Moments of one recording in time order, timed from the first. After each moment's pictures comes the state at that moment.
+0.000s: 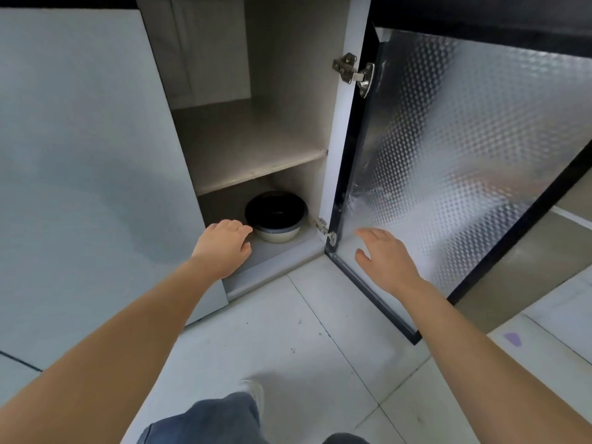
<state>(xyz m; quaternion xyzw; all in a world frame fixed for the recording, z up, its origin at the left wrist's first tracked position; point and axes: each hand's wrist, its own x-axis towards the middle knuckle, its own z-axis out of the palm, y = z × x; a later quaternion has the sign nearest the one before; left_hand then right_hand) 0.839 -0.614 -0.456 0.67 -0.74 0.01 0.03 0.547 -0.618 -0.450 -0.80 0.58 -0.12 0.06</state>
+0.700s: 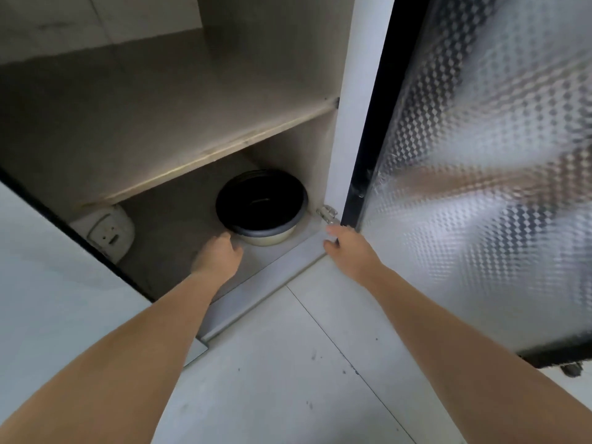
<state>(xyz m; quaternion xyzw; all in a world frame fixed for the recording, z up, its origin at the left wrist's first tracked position) 0.867 -0.815 -0.641 0.79 -0.58 -0.19 0.07 0.627 -0.807 -0.611 -0.68 0.65 -0.15 0.30</state>
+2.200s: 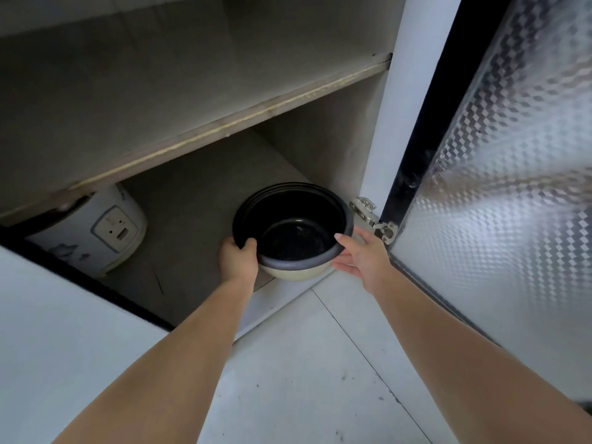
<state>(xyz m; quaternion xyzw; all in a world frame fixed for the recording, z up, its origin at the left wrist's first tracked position) 0.857 -0.835 -0.694 0.77 -0.29 -0.33 0.46 0.666 -0.850 -0.682 -0.25 0.62 -0.41 0.62</state>
